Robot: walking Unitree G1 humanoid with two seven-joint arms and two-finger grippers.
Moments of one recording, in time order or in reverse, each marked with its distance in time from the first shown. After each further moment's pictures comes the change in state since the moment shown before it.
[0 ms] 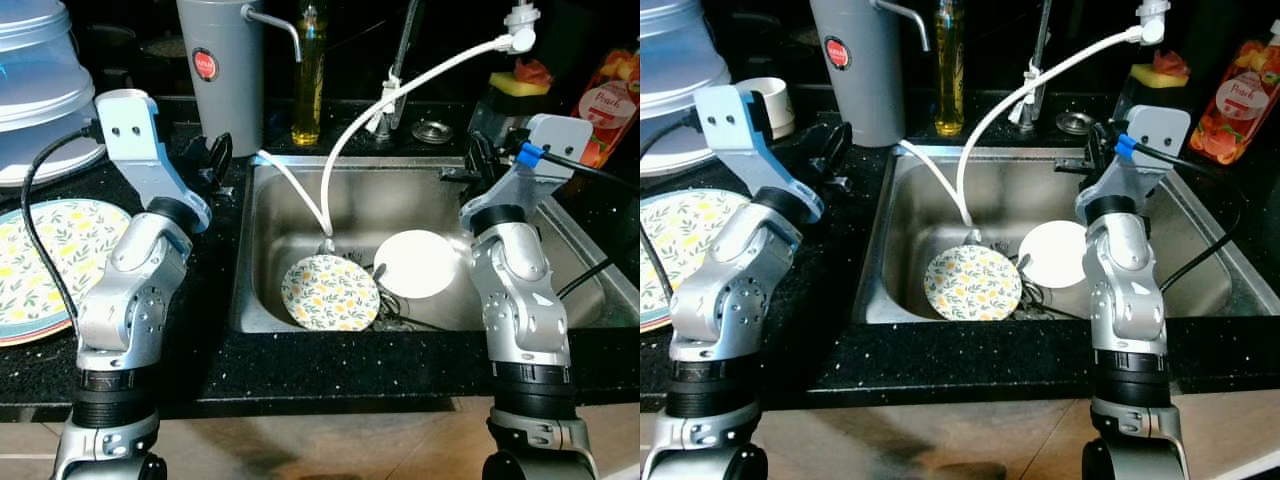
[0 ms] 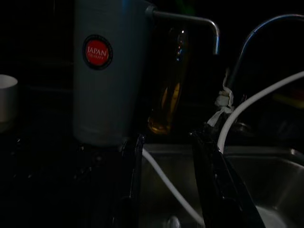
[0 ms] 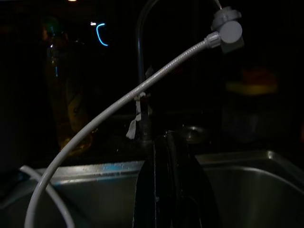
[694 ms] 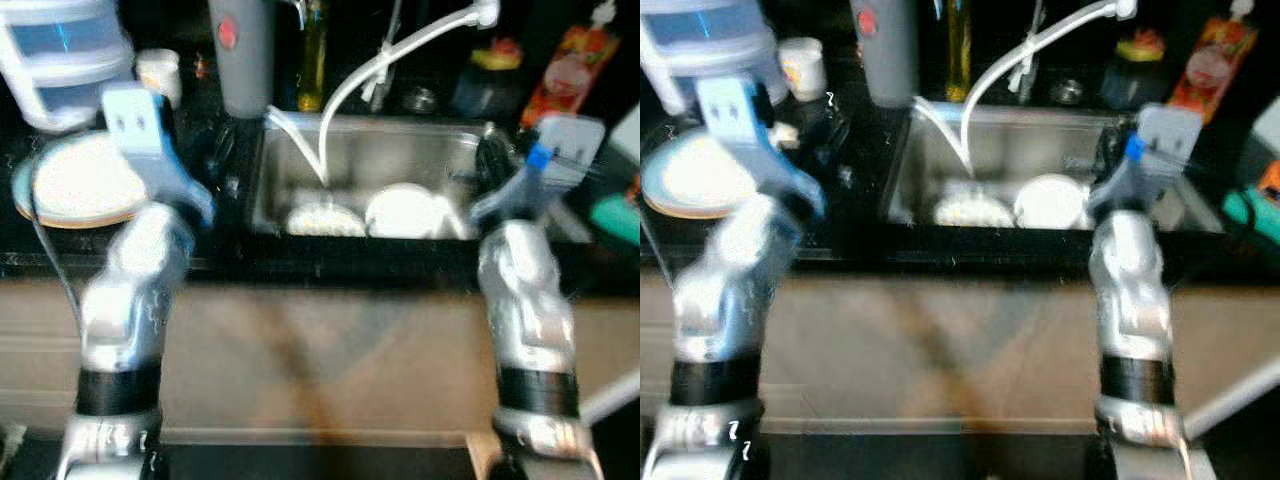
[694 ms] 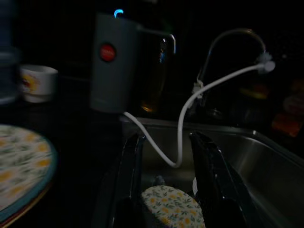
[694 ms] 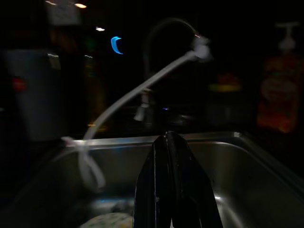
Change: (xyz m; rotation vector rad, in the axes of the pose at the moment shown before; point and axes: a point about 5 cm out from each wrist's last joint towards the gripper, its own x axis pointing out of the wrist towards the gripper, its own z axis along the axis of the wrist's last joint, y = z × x) left arm 0.002 0.001 -0.001 -0.003 -0.004 -0.002; right arm 0.000 -0.001 -0.001 -0.003 -0.005 -0.006
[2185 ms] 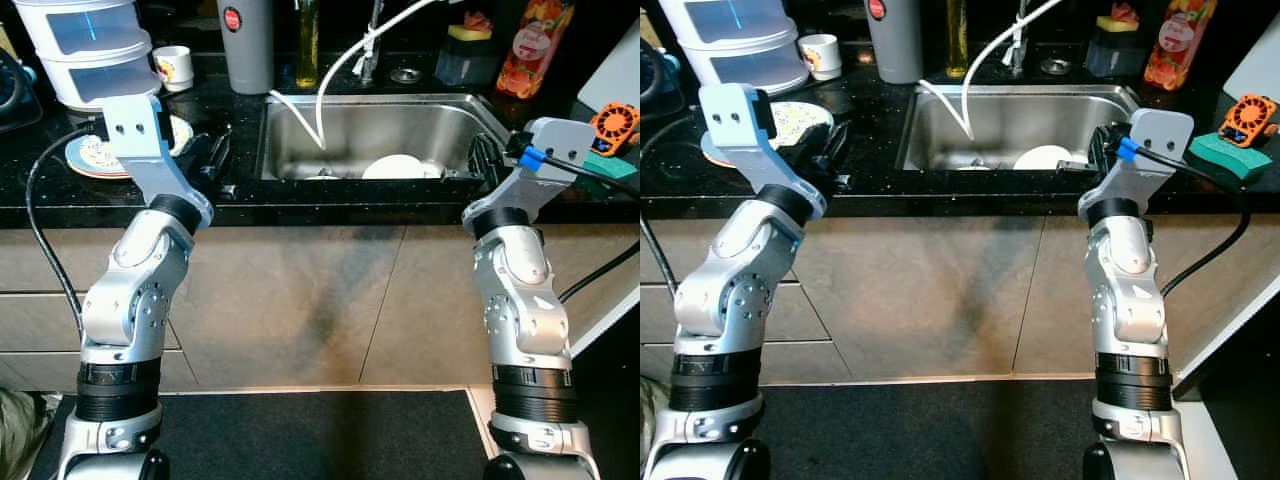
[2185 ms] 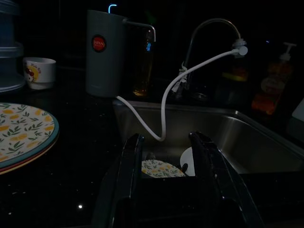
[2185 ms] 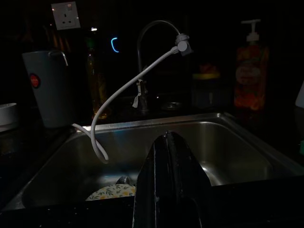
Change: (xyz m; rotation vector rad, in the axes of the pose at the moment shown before) left arm 0.002 0.000 0.000 -0.001 0.009 0.008; right arm -0.002 -0.001 0.000 -0.002 -0.004 -0.008
